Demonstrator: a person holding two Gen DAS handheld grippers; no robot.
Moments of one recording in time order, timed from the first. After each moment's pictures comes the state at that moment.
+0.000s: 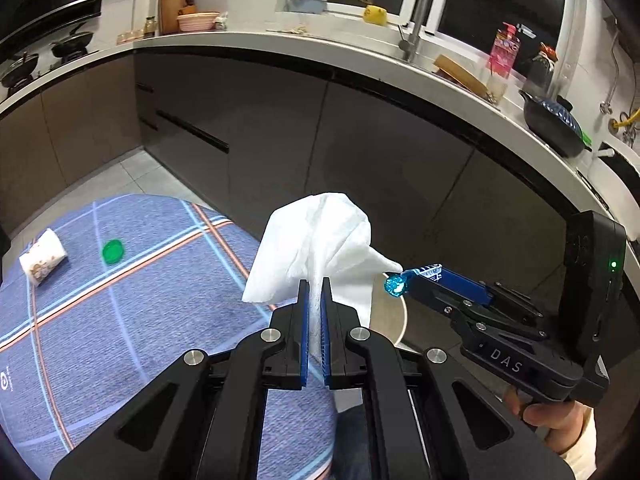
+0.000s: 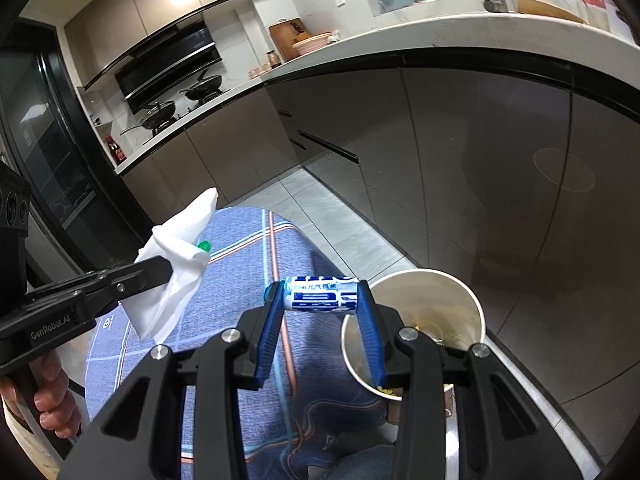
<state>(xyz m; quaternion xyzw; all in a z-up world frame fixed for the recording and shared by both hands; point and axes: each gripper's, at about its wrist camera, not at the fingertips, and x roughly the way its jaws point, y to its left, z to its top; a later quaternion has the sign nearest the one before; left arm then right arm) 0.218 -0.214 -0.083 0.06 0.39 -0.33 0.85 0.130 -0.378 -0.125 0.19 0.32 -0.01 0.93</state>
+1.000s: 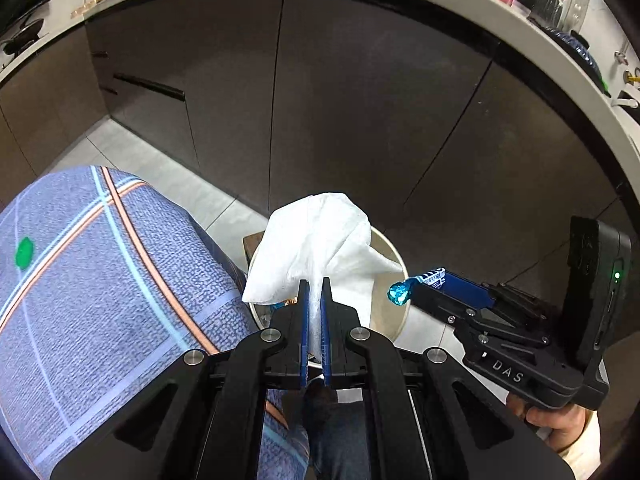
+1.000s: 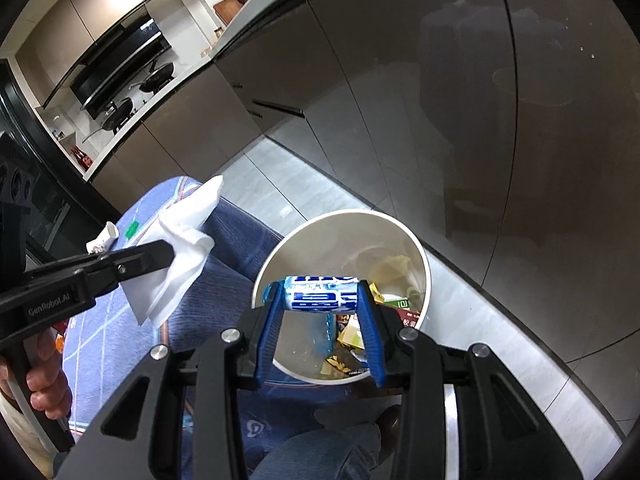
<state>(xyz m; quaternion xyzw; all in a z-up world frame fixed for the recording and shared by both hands) 0.257 -0.319 -0.177 0.12 0.48 -0.35 0.80 0.138 -0.454 -0.227 0.25 0.38 -0.03 0.89</state>
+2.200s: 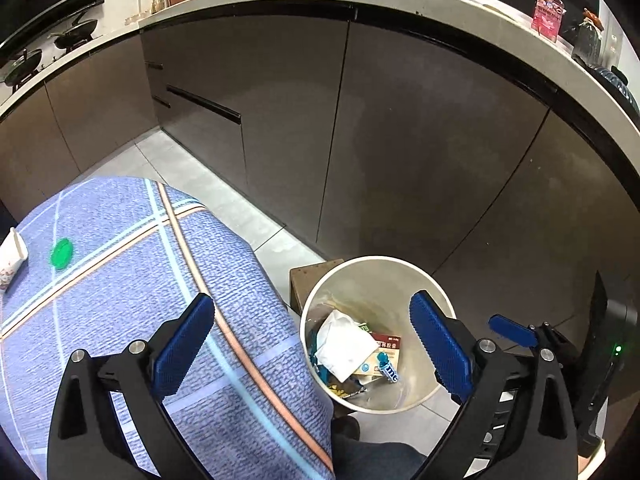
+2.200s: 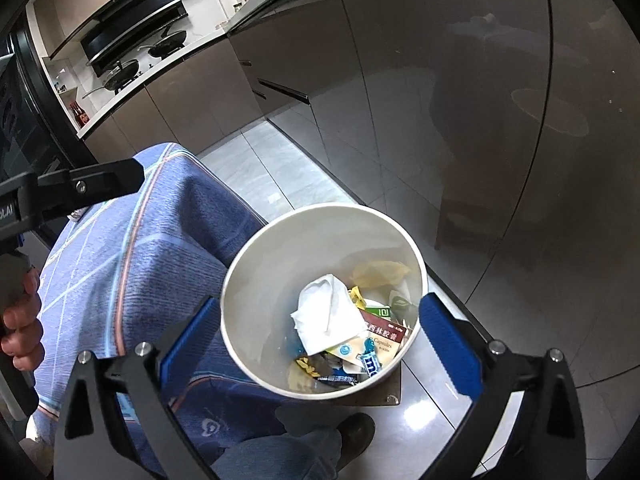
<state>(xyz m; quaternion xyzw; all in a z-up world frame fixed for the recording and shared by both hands) 0.268 -0.297 -0.170 0.09 0.43 -0.26 0.86 0.159 -0.437 -0.242 0.17 0.40 -0.03 0.90</state>
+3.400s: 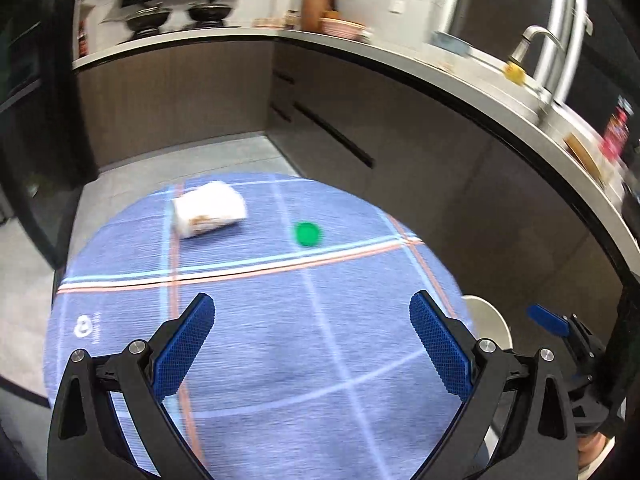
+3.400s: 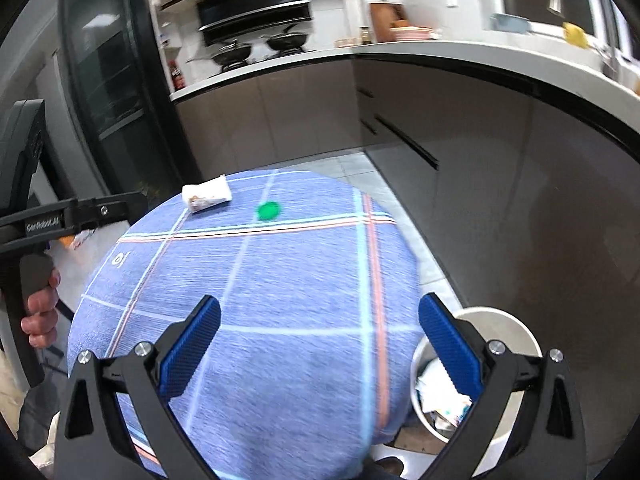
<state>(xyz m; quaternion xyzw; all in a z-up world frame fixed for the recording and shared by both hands) 0.265 -0.024 -0.090 -0.03 0.39 -0.13 0.91 0.199 -0.258 -0.123 0.04 0.35 0.11 0.93</state>
